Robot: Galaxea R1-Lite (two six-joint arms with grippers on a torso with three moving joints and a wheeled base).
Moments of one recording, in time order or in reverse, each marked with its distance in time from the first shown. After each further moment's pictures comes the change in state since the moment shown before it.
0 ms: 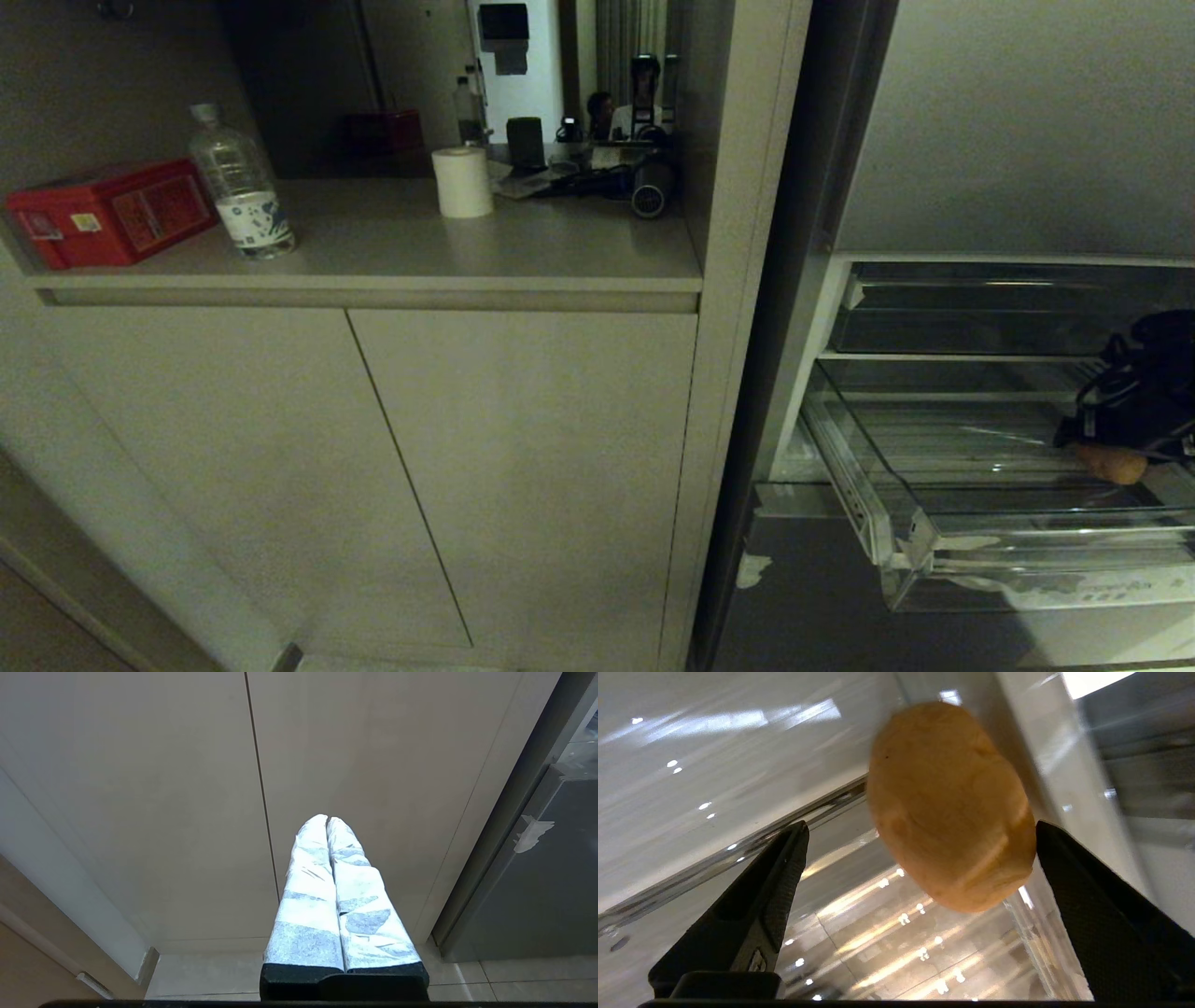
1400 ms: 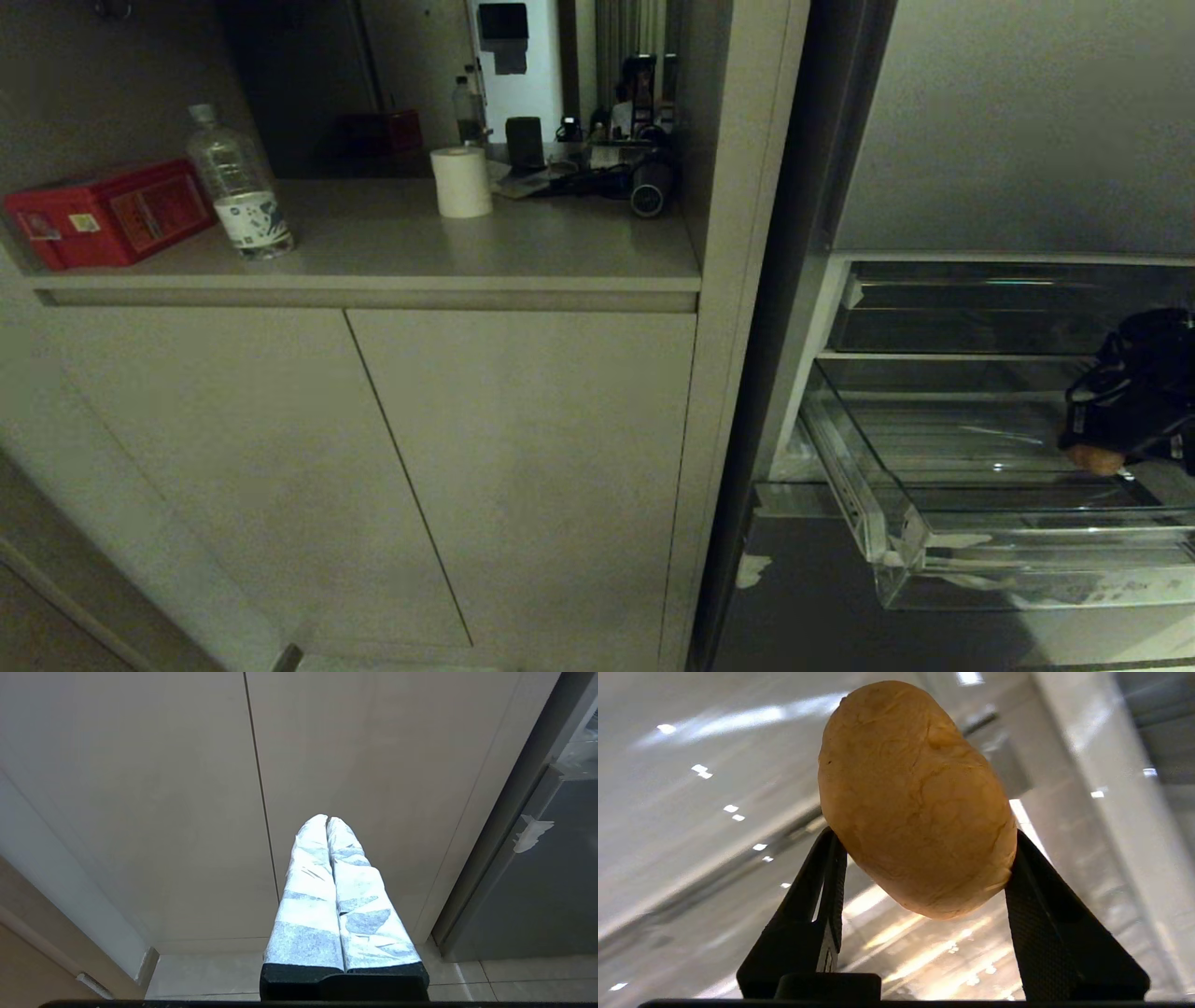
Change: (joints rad) left arm 0.000 0.000 0.000 0.000 0.000 0.000; right arm 0.039 -0.017 0.009 0.029 0.009 0.107
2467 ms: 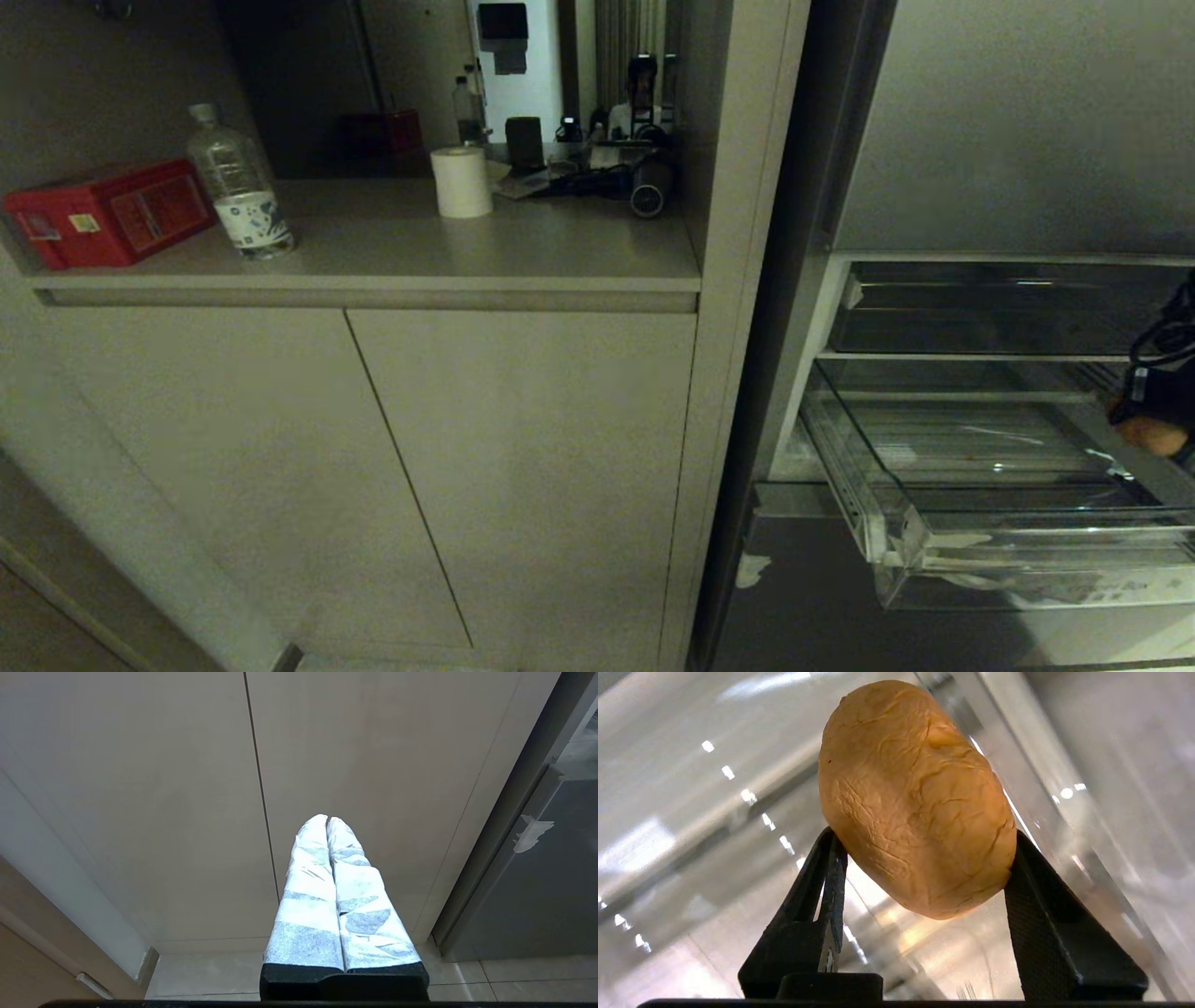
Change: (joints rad) left arm 0.000 0.000 0.000 0.000 0.000 0.000; right arm -0.005 -0.326 0.196 0.118 0.001 0.052
